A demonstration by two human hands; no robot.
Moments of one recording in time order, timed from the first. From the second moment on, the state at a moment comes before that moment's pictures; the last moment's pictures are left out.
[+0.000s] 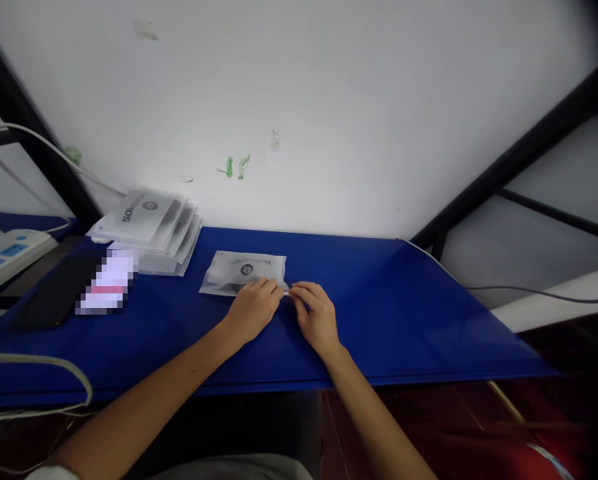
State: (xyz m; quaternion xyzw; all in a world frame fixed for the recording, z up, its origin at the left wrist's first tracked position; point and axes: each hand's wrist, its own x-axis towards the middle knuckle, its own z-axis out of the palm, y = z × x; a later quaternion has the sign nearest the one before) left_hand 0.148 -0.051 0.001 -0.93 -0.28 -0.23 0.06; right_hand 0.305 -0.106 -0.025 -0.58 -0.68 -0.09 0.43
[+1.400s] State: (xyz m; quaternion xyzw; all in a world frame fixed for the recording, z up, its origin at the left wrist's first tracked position) left_hand 0.122 -0.050 -0.004 -0.92 -0.28 -0.27 0.10; right_hand 0.295 -0.108 -0.017 -0.57 -0.73 -0.16 0.33
